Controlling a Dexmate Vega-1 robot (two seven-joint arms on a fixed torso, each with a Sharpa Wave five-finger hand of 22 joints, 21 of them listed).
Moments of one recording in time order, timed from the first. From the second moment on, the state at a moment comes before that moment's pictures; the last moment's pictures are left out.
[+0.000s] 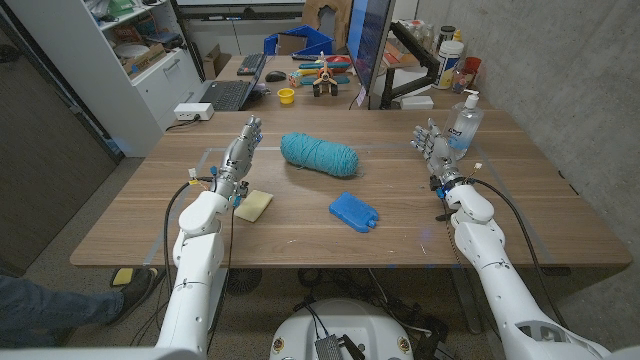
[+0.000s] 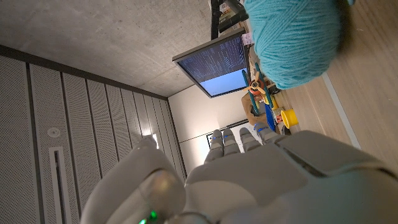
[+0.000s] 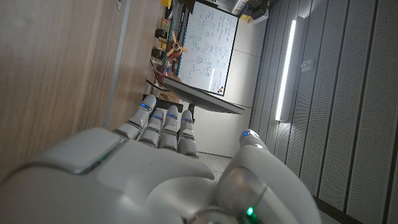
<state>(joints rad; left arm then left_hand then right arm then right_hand) 1.05 -0.01 -0.25 -1.56 -0.07 -0.22 -0.44 0.34 -0.01 0.17 0.13 0.33 -0.01 0.05 0.21 0.19 -0.06 0.02 0.21 0.20 -0.11 0.03 0.19 0.19 -0.17 -0.01 0.34 0.17 -0.93 -0.13 0.06 -1.33 0.30 0.21 0.25 0.22 -0.03 0.27 0.08 0.23 0.26 0.06 0.21 0.19 0.18 0.09 0.31 0.19 0.11 0.04 0.20 0.18 0.04 -0.02 0.58 0.17</state>
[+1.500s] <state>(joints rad) 1.17 -0.01 -0.27 -1.68 0.00 -0.34 -0.41 0.38 0.01 0.17 0.11 0.34 0.06 0.05 0.22 0.19 -0.01 0.00 0.22 0.20 -0.07 0.02 0.20 0.19 -0.17 0.01 0.33 0.17 -0.92 -0.11 0.09 -1.31 0.34 0.24 0.26 0.22 -0.03 0.26 0.07 0.23 0.27 0.06 0.21 0.19 0.19 0.09 0.31 0.19 0.12 0.04 0.20 0.18 0.05 -0.02 0.57 0.17</state>
